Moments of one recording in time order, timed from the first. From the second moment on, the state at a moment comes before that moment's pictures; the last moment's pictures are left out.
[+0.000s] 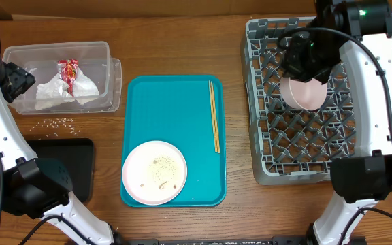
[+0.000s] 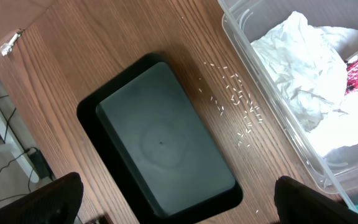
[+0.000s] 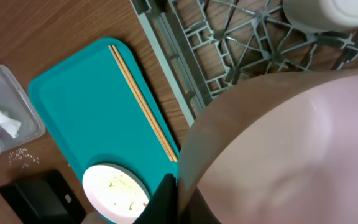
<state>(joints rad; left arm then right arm) 0.45 2.00 2.29 -1.69 -0.34 -0.55 0.08 1.97 2.23 -1.64 -0.28 0.51</state>
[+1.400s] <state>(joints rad) 0.45 2.00 2.29 -1.69 -0.34 -0.55 -0.17 1.76 1.85 -1.51 -0.60 0.32</state>
